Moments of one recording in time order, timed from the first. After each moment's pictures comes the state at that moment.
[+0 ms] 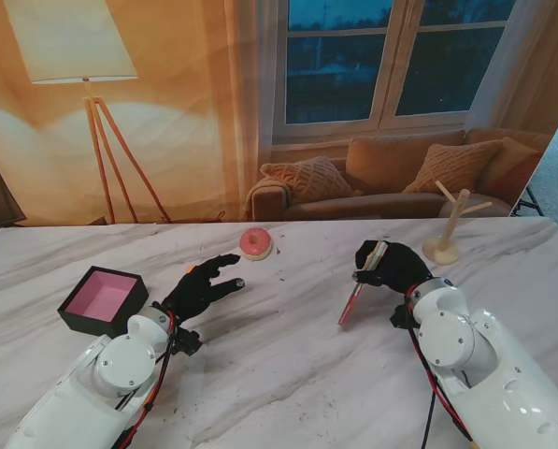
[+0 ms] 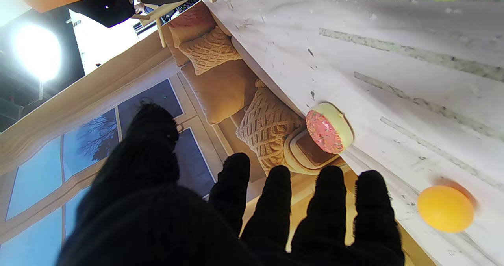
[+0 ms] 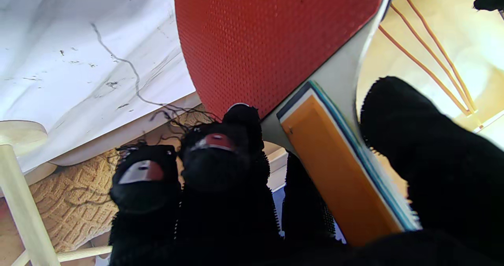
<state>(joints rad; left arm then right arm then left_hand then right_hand) 1.47 -1.15 -1.14 -1.49 0.18 -0.08 -0.01 -1.49 -1.10 1.29 -1.61 -0.58 0.11 0.05 0.76 -0.20 0.18 -0.03 0.35 0.13 0.17 0.41 0.28 0.17 0.13 0.42 0.19 0.28 0.18 0.53 -0.08 0.27 0.60 0.75 0.41 -0.68 1.10 -0.24 0.55 -0.14 0.97 0.80 0.79 0.13 1.08 0.93 1.09 -0.08 1.49 0.66 0.64 0.10 1.73 0.87</state>
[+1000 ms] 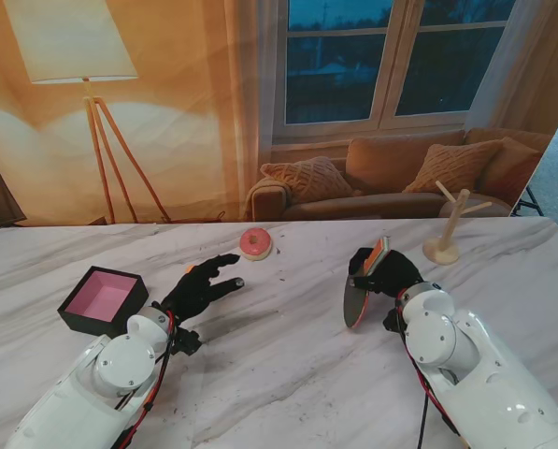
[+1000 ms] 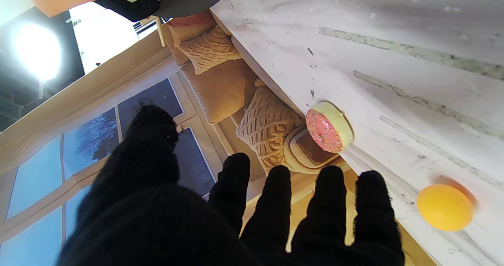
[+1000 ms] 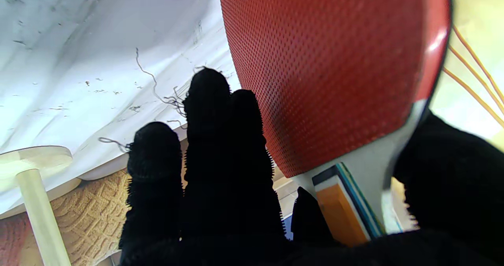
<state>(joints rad) 1.47 -1.15 -1.15 -1.49 0.19 -0.08 -0.01 -1.44 -1.11 1.22 -1.52 -0.58 0.17 0.02 0.76 -0.19 0.17 -0.03 0.35 0.13 0.17 0.41 0.28 0.17 0.13 0.42 0.19 0.28 0.18 0.53 -0.08 0.27 0.59 0.75 0.47 -0.71 1.15 -0.25 0.58 -0.23 0.95 0.55 0.79 0.13 0.71 0.55 0.93 0.06 0.94 0.51 0.46 0.15 1.47 0.69</state>
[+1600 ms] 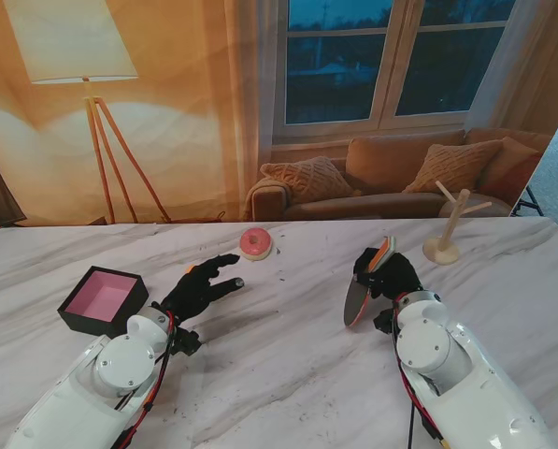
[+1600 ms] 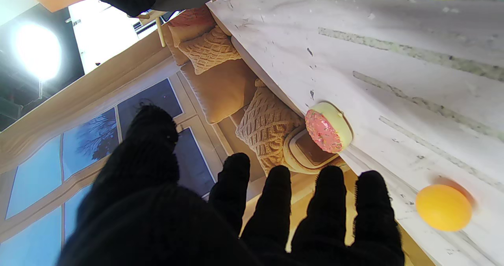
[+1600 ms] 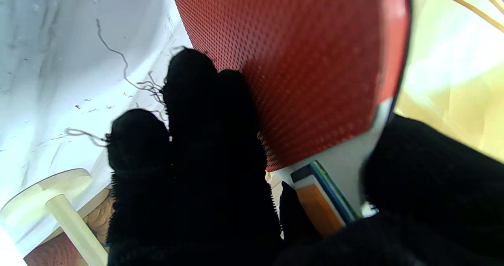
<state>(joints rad) 1.47 -1.15 -1.15 -1.49 0.18 -0.08 -0.01 -1.47 -1.17 1.23 -1.49 -0.40 0.17 -0.17 0.76 -0.19 0.17 -0.03 0.35 0.13 0.17 0.41 0.28 0.17 0.13 0.42 0.19 0.28 0.18 0.53 -0.08 0.27 0.59 0.75 0.63 -0.70 1.15 -0.26 0.71 -0.11 1.05 0.44 1.01 0.16 0.74 0.52 1.11 0.09 0.92 0.46 0.67 0.16 1.48 0.57</state>
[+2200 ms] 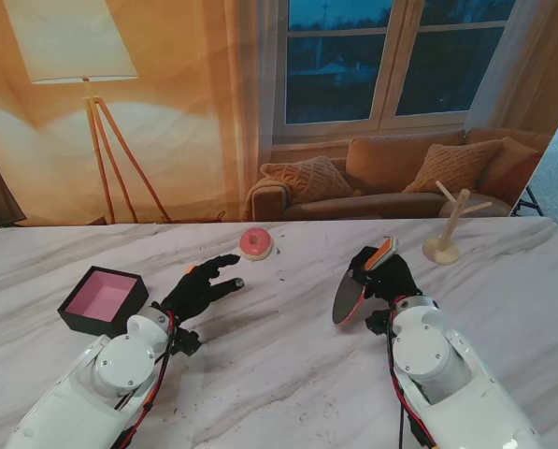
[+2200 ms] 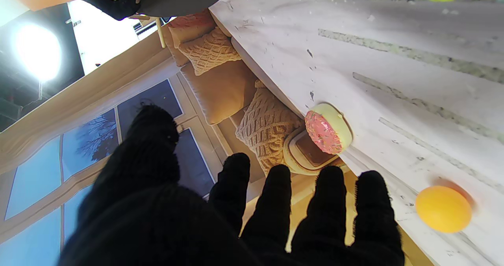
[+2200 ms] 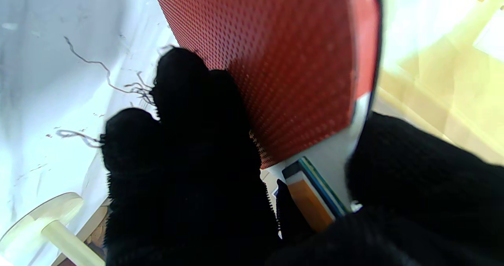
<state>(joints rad) 1.47 -1.15 -1.15 -1.49 0.18 -0.08 -0.02 -1.51 -1.20 1.24 -1.54 -0.28 0.14 -0.23 0.77 -0.19 0.17 -0.03 0.35 0.13 0.17 0.41 0.29 0.18 0.13 0.42 0.19 0.28 0.18 0.53 -0.08 0.27 0.59 0.75 0.69 -0.65 1.10 -0.26 0.75 -0.07 1.06 0.41 1.02 0.22 0.75 0.49 1.14 0.12 0.94 0.45 0.70 0.17 1.49 0.53</state>
